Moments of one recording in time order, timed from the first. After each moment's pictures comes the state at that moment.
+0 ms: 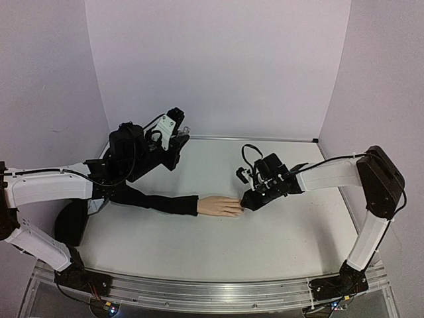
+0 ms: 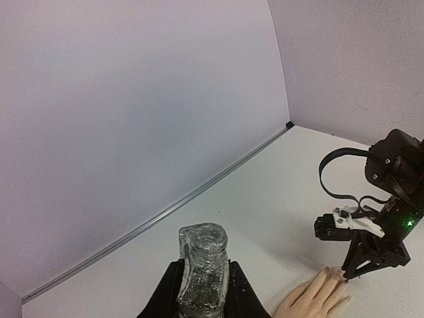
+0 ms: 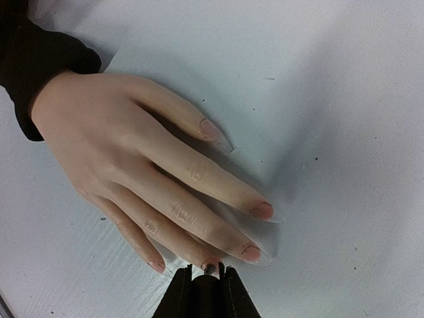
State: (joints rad) left arm -0.92 1.35 0.96 0.33 -0.27 0.24; right arm 0.67 1.80 1.04 -0.22 -0.19 0.07
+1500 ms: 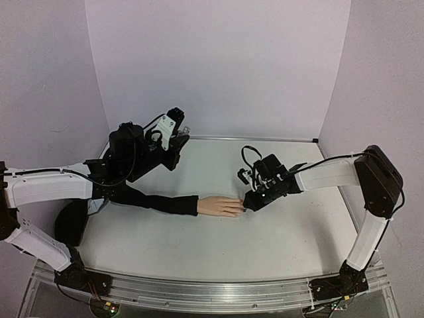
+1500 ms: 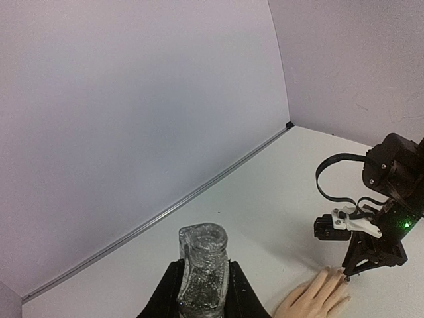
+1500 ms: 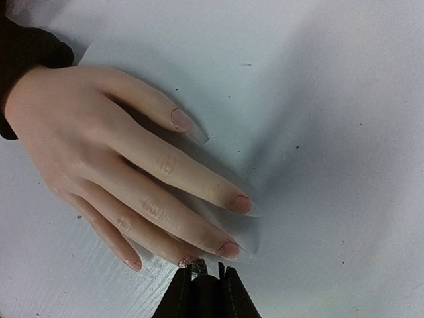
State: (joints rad) left arm -0.92 1.35 0.96 0.33 -0.27 0.24; right arm 0.67 1.82 1.06 -0.25 -0.13 0.07
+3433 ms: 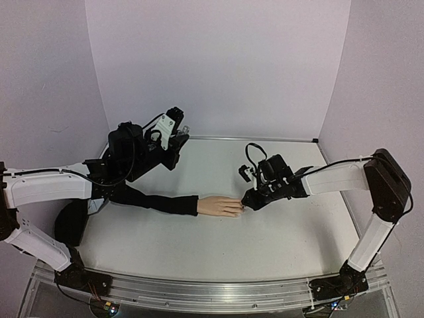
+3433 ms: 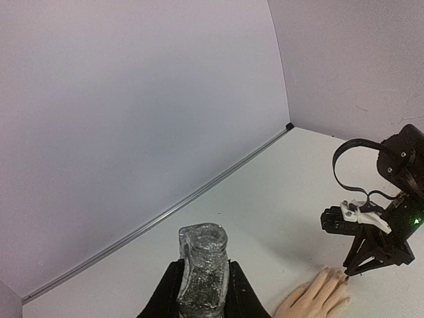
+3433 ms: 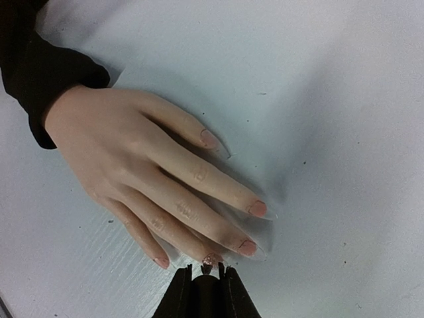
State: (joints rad) left arm -0.92 1.34 0.96 0.33 -0.27 0.24; right arm 0.68 1.74 0.98 -0.13 -0.16 0.09
